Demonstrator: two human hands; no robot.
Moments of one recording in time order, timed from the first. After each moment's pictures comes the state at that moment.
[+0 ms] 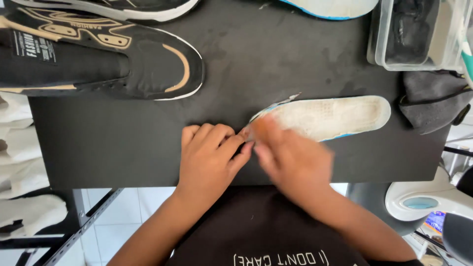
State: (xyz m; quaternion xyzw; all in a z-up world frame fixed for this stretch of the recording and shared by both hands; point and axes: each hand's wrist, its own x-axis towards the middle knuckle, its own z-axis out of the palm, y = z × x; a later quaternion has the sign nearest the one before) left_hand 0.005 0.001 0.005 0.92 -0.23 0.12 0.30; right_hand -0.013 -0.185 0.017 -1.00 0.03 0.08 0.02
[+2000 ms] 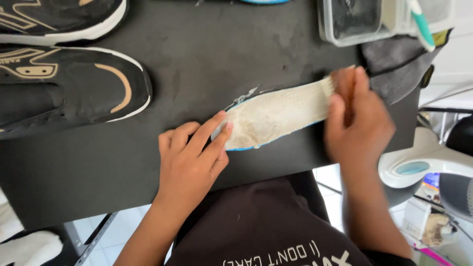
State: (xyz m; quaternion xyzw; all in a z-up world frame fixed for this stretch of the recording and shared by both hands) left_hand 0.015 -0.013 -0.004 0.91 -0.33 0.10 0.24; right_hand -0.042 -0.304 -0.009 -0.98 0.06 -0.18 0.08
